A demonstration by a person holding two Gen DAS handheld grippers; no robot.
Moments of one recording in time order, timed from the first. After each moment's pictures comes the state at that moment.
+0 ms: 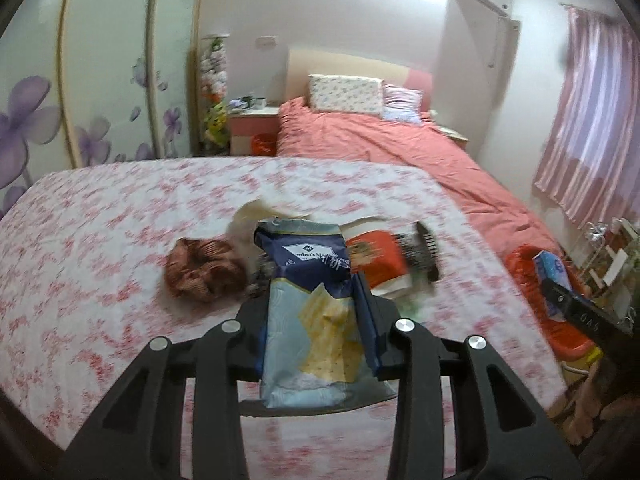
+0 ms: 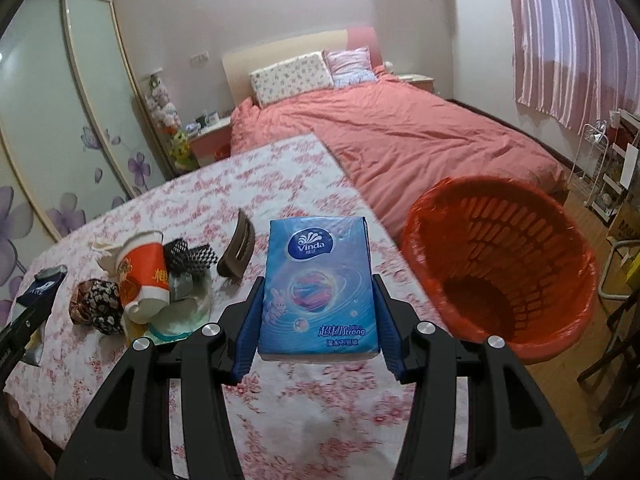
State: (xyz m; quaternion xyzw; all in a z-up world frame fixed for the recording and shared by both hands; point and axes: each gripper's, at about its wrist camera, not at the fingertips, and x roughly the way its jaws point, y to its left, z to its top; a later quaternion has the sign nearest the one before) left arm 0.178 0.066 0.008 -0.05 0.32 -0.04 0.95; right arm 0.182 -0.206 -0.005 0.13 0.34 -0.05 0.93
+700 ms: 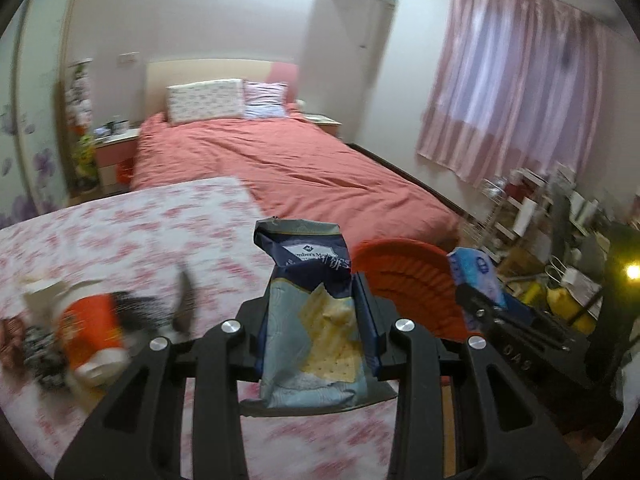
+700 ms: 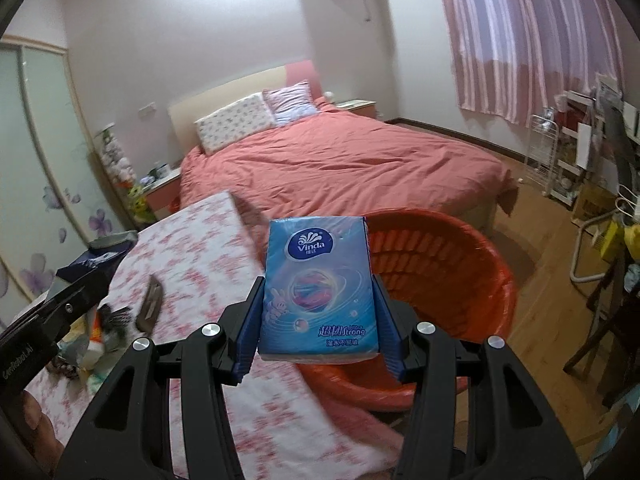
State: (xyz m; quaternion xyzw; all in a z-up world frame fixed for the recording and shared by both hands) left arm 0.213 -0.145 0.016 0.00 0.31 -0.27 0.91; right arm 0.169 -0.317 -0.009 0.17 0.28 -0.14 0.94
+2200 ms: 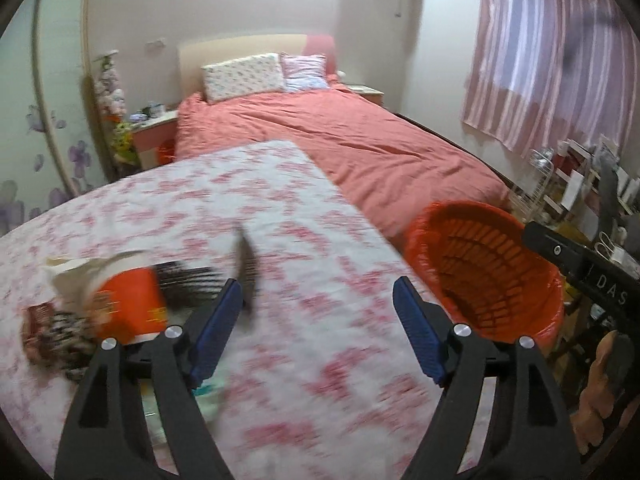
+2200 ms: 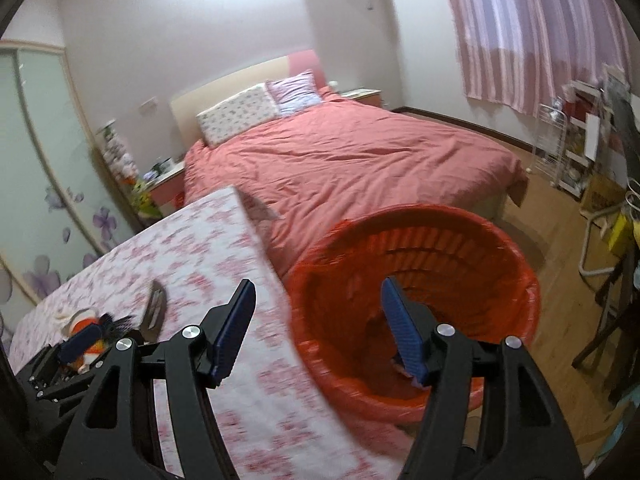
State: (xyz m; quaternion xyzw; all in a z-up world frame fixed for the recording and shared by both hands) left arm 0.240 -0.101 -0.022 0.05 0.35 -0.17 0.92; right arm 0.183 -0.305 0.003 0.17 0.30 -0.11 0.93
